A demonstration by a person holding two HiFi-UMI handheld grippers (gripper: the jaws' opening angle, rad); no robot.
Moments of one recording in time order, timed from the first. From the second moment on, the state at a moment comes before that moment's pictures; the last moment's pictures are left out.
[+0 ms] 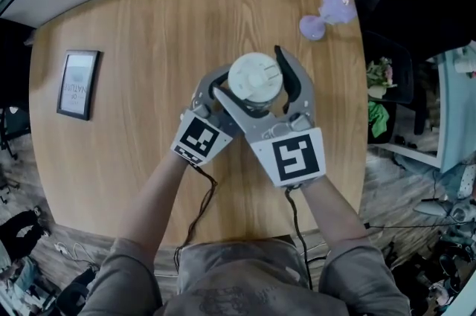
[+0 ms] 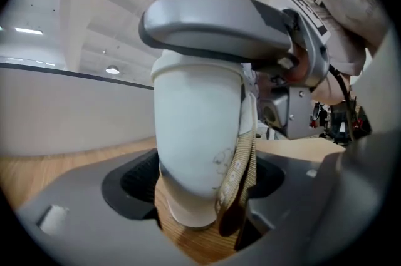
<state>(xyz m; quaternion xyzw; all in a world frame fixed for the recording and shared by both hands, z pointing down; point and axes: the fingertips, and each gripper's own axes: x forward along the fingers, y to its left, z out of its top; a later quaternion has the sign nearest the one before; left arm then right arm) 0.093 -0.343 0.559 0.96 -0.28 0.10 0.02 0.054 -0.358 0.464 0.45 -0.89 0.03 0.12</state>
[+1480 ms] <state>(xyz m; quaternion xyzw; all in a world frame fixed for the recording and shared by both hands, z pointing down) 0.093 -0.342 0.561 0.96 -0.26 0.09 0.03 0.048 -0.356 0.469 0.46 -0.88 0.05 0.11</state>
